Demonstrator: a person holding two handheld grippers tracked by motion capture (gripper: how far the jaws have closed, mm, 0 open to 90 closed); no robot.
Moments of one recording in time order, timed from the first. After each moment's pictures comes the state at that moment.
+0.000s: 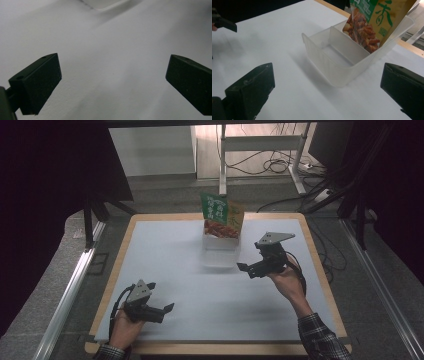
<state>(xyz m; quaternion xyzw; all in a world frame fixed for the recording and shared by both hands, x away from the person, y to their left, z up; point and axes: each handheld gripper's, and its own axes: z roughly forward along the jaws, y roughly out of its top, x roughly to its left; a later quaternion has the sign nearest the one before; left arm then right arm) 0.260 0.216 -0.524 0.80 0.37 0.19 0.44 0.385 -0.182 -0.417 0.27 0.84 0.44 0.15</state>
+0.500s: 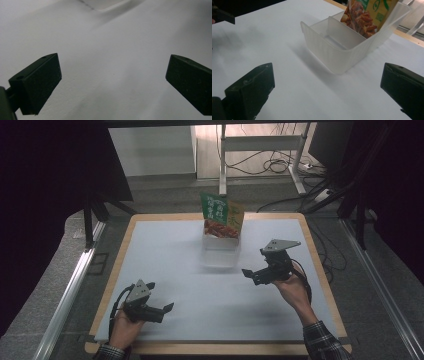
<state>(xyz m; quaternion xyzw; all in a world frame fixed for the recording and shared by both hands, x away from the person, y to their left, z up) 0.260 0.217 -0.523 0.80 0.37 0.19 0.44 0.370 -0.197 -0.427 0.28 0.84 0.43 0.16</state>
